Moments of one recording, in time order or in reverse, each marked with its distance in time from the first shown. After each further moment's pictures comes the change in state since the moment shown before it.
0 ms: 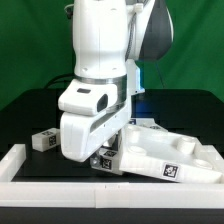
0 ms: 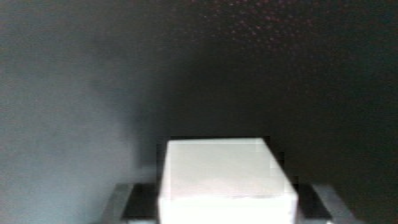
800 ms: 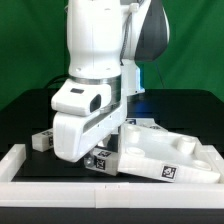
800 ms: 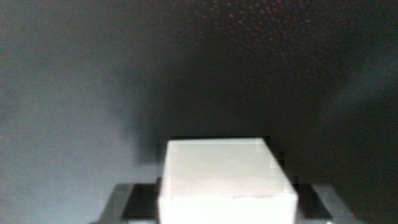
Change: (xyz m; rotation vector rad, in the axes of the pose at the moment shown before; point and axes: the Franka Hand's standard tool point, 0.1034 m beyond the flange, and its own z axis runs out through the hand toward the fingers) arm -0.009 0.006 0.000 0.001 -0.009 0.014
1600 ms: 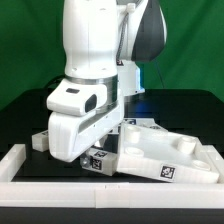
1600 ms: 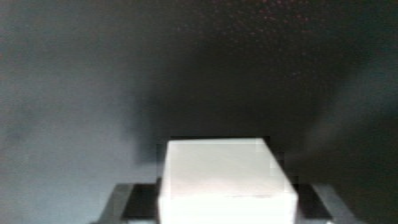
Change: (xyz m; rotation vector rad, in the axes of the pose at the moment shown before) arm -0.010 0.005 0.001 -0.004 -0.004 0.010
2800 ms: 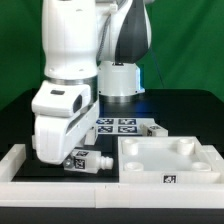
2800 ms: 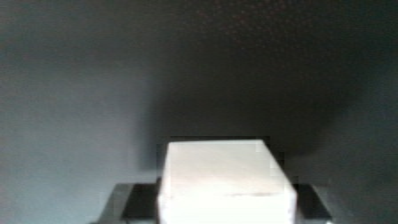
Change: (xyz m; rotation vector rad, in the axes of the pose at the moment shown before) arm -0.035 0.016 0.001 0.000 -0.004 -0.262
